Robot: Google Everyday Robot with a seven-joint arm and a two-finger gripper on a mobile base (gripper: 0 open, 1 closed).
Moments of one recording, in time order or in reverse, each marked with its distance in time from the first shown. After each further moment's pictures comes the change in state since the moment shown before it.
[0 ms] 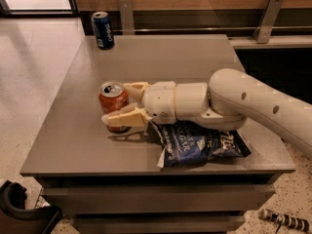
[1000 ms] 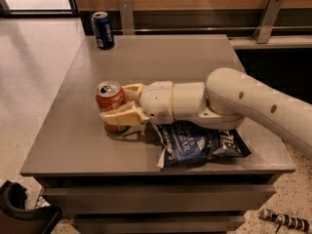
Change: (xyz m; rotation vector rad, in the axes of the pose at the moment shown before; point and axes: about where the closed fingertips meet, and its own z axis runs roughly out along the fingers) arm -0.004 0.004 0.005 -0.010 0.000 -0.007
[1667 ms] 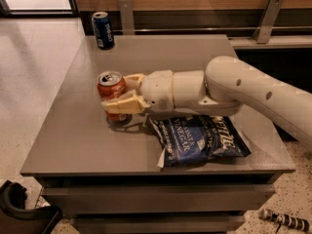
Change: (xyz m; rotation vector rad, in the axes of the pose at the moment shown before) arm -0.009 -0.024 0.002 -0.013 -0.002 0.012
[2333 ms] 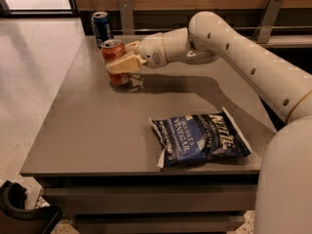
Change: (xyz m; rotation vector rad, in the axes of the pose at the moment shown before) arm 0.003 -0.145 0.030 -0.066 0.086 0.069
